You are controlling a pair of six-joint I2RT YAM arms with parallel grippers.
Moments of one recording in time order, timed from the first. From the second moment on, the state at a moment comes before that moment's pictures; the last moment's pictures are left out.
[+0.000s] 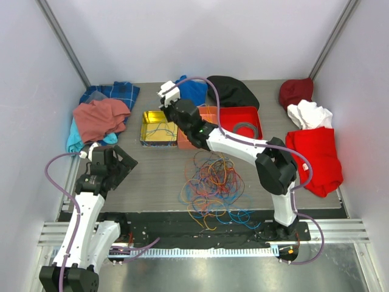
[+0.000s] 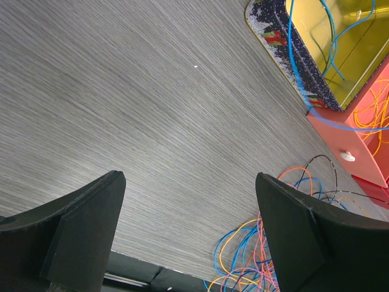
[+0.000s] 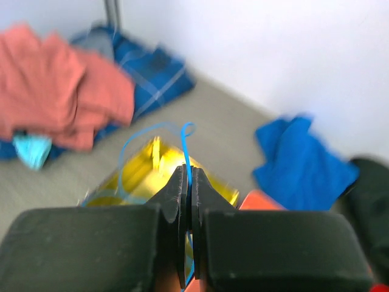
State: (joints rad) left arm -0.04 0.72 0.65 -0.78 -0.08 -0.86; right arm 0.86 1.99 1.58 0.31 0.27 -0.09
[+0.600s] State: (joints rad) left arm -0.04 0.73 0.65 -0.78 -0.07 -0.86; right arm 0.86 2.22 1.86 0.57 0.32 -0.45
